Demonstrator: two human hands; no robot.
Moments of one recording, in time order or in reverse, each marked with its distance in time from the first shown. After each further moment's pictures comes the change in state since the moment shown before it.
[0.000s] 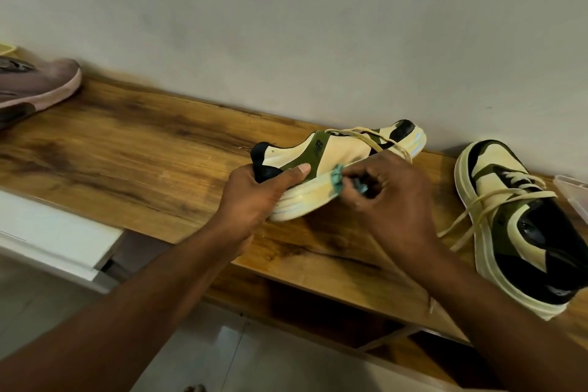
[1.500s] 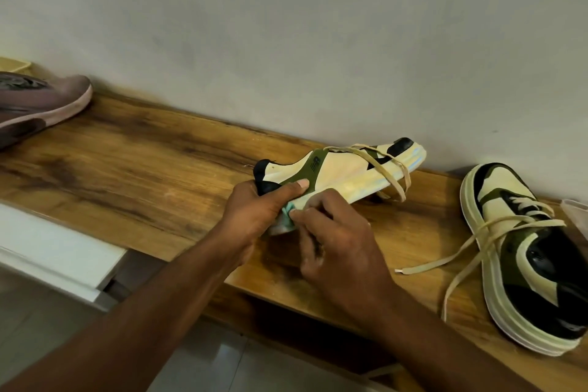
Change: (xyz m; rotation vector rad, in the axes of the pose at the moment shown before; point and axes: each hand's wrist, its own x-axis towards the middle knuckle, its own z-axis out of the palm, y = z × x) left_hand 0.020 0.004 -0.008 -0.032 -0.017 -0.098; right_hand -0.018 -0.043 0.040 -0.024 -0.173 -0.255
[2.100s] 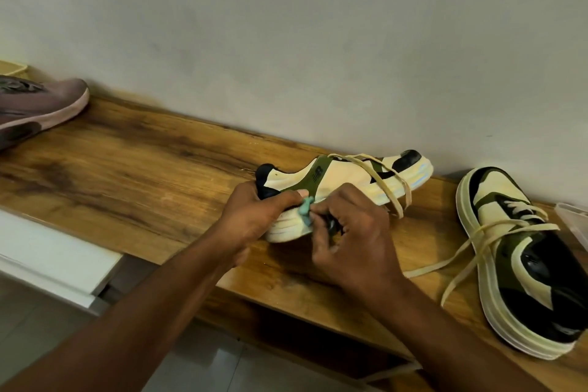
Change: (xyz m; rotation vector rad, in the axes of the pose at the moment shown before) left_hand 0.000 0.005 0.002 0.097 -0.037 0.043; right_hand 0.005 0.023 -0.009 0.023 0.092 0.127
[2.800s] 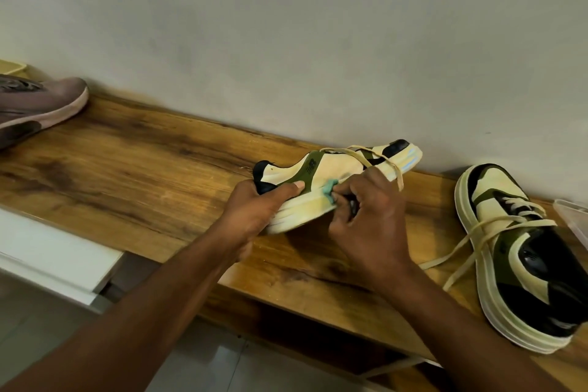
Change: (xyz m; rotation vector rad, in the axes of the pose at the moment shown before) left_hand 0.008 -0.004 0.003 -0.048 0.047 -0.047; right_hand 0.013 0.019 -0.004 -0.057 0.147 0.140
